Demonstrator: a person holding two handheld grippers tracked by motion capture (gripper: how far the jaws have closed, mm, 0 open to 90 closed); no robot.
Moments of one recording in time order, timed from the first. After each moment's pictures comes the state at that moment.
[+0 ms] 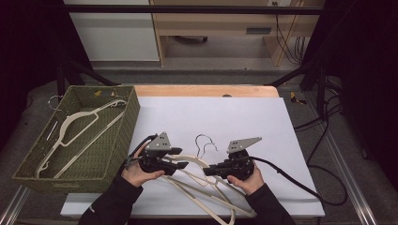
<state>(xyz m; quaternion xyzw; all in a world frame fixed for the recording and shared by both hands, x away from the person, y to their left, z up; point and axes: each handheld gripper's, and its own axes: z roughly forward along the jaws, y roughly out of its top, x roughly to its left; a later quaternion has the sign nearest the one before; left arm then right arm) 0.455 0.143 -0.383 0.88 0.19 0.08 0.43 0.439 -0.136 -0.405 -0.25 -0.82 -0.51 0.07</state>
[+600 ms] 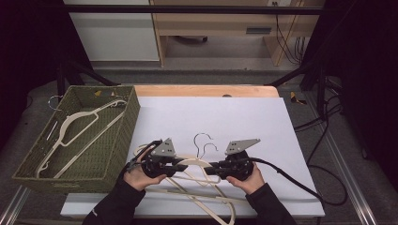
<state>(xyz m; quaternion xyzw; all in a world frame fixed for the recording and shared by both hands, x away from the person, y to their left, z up) 0.443 0.138 -0.387 0.90 0.18 0.06 0.39 0.441 -0.135 -0.410 -0.26 -0.83 -0.49 0.00</state>
